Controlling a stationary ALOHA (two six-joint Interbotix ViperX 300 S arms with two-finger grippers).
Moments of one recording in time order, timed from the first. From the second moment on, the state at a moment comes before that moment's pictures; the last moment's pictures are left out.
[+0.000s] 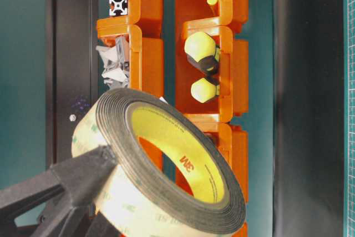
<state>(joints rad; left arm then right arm) -0.29 -0.23 0.45 0.06 0.35 -0.71 0.05 -0.99 1.19 0.03 -0.10 0.06</state>
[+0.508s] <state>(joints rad) -0.29 -0.22 0.44 0.06 0.37 -0.71 0.04 -0.99 1.19 0.03 -0.10 0.06</state>
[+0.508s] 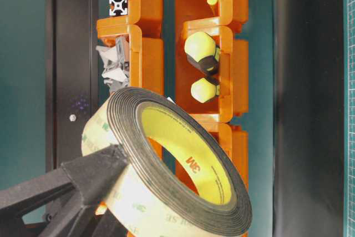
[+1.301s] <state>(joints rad) -0.29 -0.20 0.46 0.06 0.42 -0.69 0.04 -1.00 1.19 0.03 -0.10 0.07</state>
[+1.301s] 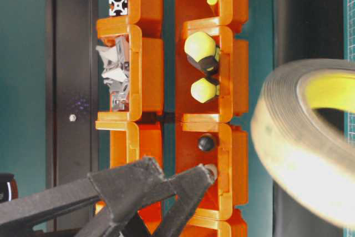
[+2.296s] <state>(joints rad) -0.28 -0.25 0.47 0.06 0.42 -0.68 0.04 -1.00 1.19 0.03 -0.10 0.07</state>
